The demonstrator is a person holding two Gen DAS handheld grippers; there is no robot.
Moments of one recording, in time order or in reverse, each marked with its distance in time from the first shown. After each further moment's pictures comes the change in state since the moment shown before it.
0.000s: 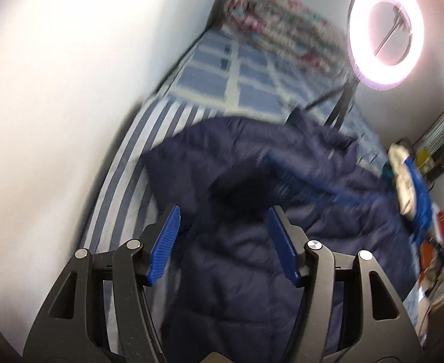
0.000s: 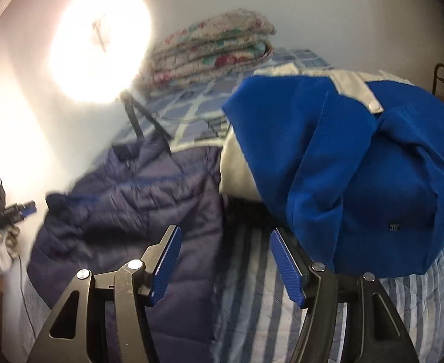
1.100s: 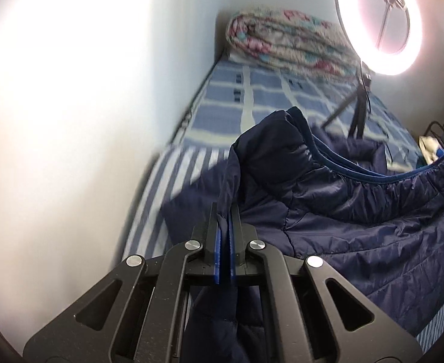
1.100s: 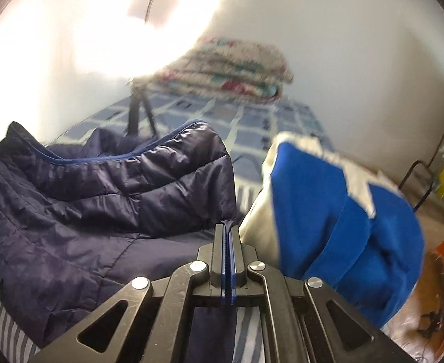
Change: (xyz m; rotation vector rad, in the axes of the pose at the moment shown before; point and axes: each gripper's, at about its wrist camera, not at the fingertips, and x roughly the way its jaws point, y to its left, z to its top) left arm -0.008 -0.048 0.035 0.139 -0.201 0.212; right arm 0.002 0.091 0.049 -0.320 -0.123 -0.319
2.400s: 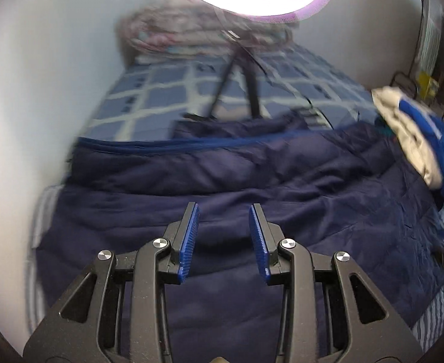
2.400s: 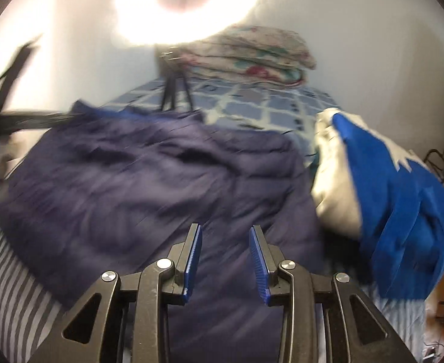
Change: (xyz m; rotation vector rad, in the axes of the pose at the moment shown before) left arm 0.070 -0.219 -0.011 0.258 0.077 -0.127; right arm 0.002 0.080 -0.055 -0.006 0.079 0.112
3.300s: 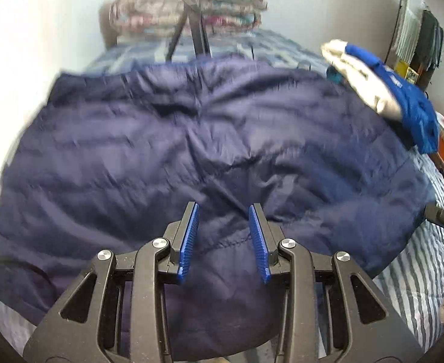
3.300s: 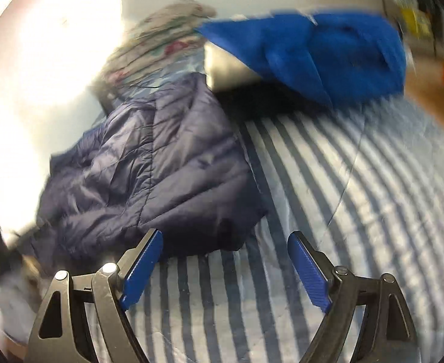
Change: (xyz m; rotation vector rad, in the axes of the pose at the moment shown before) left arm -0.028 -0.037 -0.123 -0.012 0.032 -0.099; right arm -0.022 -0.092 -0.120 0.675 0.088 0.092
